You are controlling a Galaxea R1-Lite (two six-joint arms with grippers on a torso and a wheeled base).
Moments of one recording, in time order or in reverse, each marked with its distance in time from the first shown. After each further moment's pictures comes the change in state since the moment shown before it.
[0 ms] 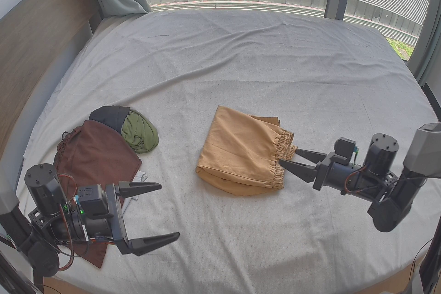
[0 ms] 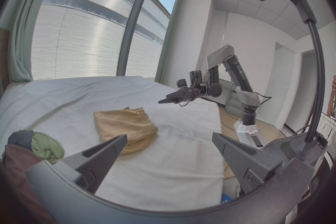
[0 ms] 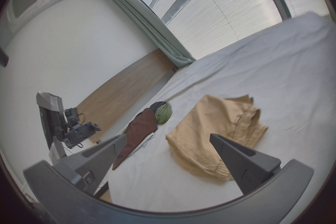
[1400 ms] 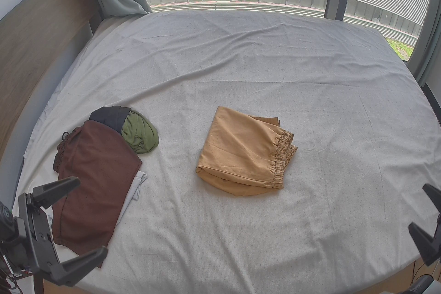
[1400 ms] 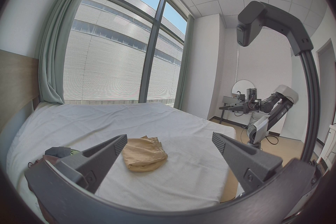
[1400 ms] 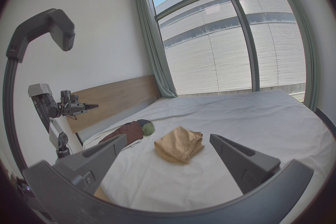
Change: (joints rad) left arm -0.109 -0.862 0.090 0.449 0.343 -0.172; right arm -0.209 -1.553 0.458 0.912 -0.107 -0.262
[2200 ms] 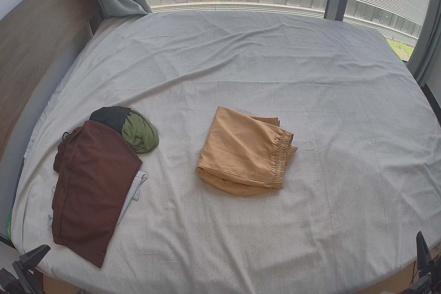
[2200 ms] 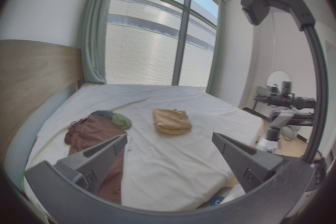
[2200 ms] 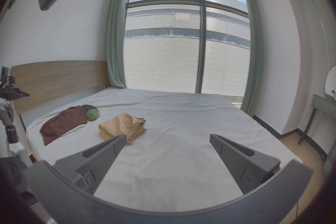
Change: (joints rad) left arm 0.335 -0.818 0.000 0.975 0.035 -0.016; right arm -0.108 -0.521 0.014 0.552 -0.446 -0.153
